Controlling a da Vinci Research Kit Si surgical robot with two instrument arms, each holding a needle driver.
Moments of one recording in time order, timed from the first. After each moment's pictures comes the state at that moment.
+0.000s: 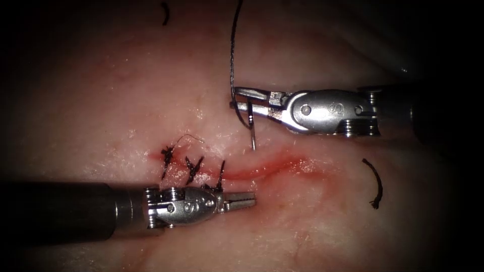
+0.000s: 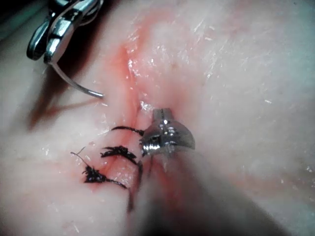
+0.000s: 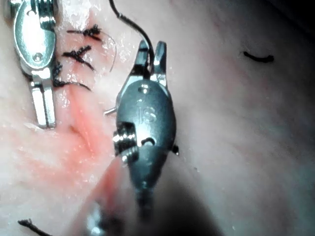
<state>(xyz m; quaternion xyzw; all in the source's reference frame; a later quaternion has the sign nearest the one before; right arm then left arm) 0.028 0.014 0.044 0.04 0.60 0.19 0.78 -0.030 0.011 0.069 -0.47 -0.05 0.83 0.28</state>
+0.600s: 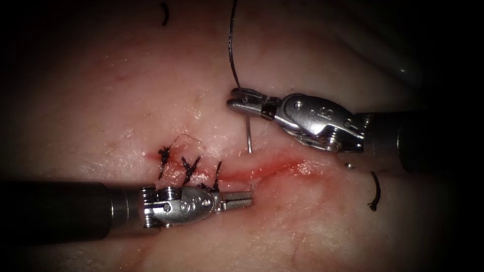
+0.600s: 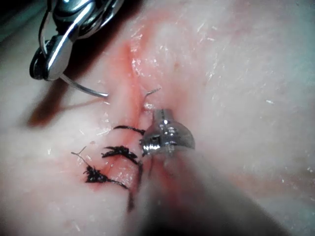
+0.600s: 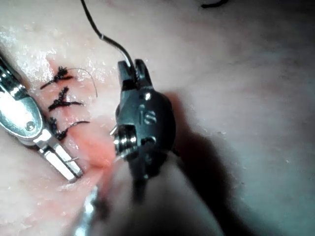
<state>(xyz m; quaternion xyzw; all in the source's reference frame) 0.028 0.011 0.046 0.21 0.50 0.38 0.75 -0.029 0.011 0.068 -0.47 -0.06 0.83 0.28</state>
